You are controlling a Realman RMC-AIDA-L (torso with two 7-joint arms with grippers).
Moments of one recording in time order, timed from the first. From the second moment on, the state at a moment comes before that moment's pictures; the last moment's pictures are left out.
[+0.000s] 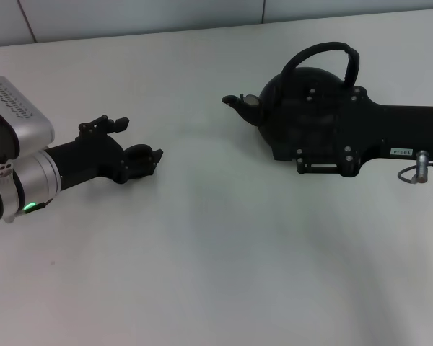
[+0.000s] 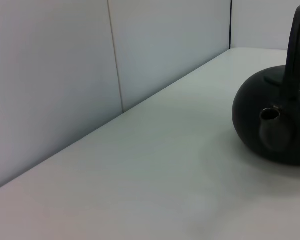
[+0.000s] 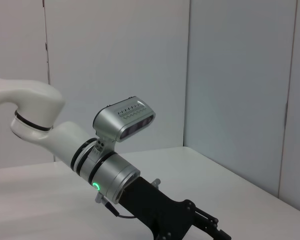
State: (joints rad) left arm -0.46 -2.08 1.47 0.64 1.40 0.79 -1.14; right arm 0.29 2.08 -1.00 -1.02 -1.67 -1.57 1.31
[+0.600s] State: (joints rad) left arm -0.44 -2.07 1.46 0.69 1.40 0.79 -1.14; right arm 0.29 2.08 -1.00 -1.02 -1.67 -1.54 1.31
